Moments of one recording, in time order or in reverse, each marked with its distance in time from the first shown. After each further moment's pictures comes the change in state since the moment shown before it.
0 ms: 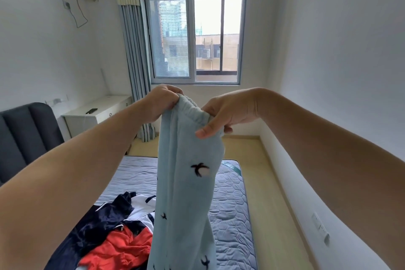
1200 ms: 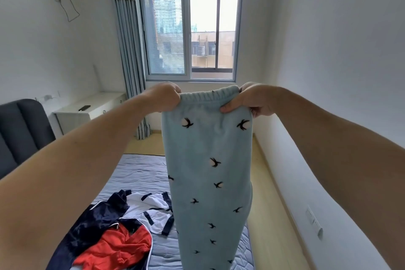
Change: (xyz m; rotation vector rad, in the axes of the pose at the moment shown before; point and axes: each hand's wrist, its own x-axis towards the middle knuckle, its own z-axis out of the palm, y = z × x) left_hand 0.029 -0.007 -0.001 0.800 0.034 -0.015; right_hand 0.006 0.068 -0.035 0.399 0.667 0.377
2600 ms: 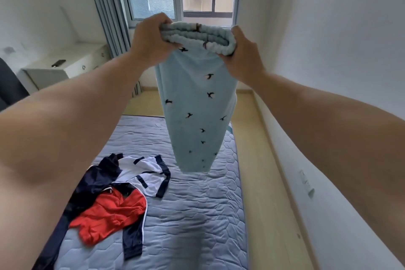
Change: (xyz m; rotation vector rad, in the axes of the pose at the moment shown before) left_hand 0.151 -0.037 0.077 -0.248 0.427 0.236; right_hand 0.174 0.072 0.019 -0.221 0.595 -0.598
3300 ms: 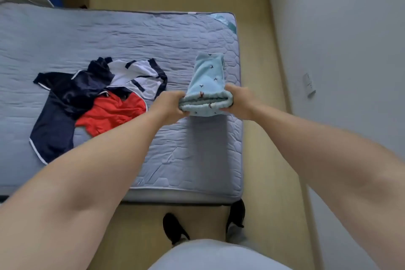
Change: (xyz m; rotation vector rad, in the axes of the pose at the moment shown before) left_hand -0.397 -0.063 0.158 0.016 -0.878 -0.437; right_hand -0.356 0.111 0.107 -0.110 -0.871 0.488
